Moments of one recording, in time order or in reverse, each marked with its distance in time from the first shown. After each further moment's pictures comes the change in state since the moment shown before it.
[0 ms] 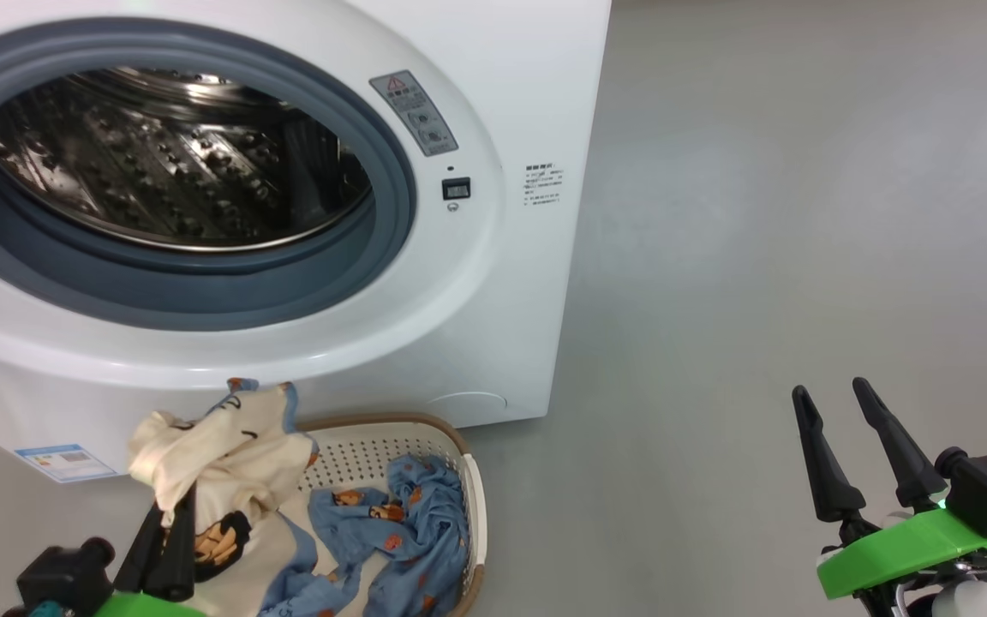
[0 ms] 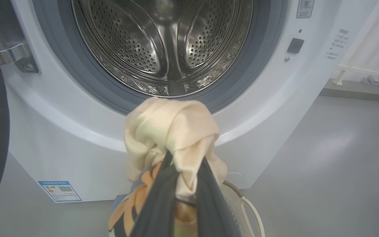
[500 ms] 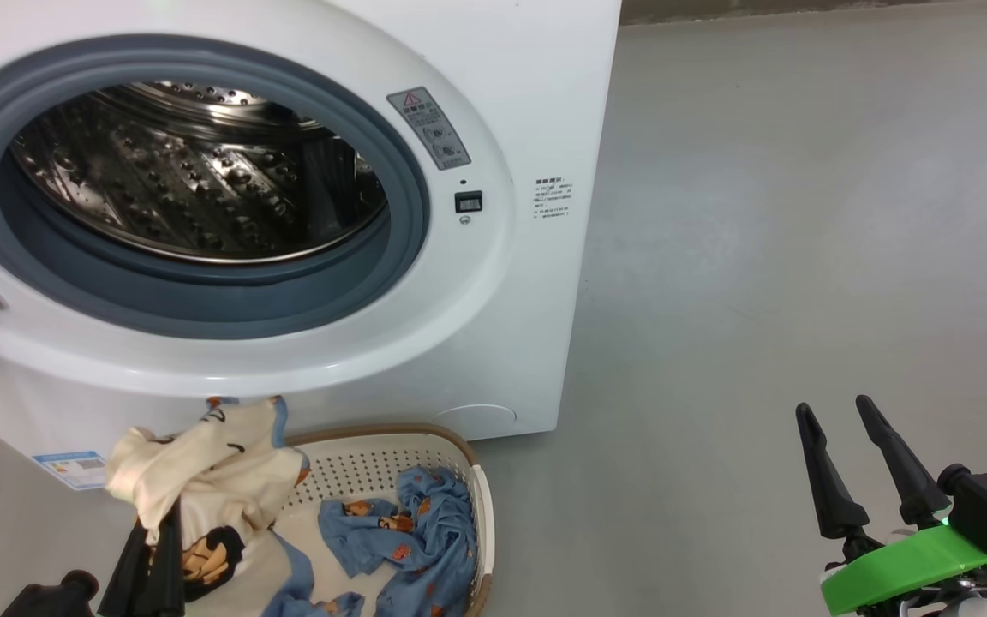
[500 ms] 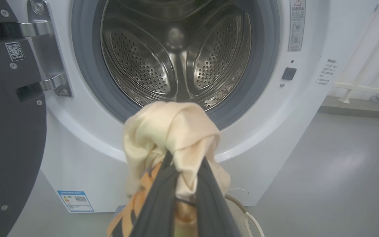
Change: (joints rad) left arm 0.120 -0.055 0.096 -0.175 0.073 0.006 0.000; right arm 0.038 -0.003 -0.006 -0.010 0.000 0.000 0.000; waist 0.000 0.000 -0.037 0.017
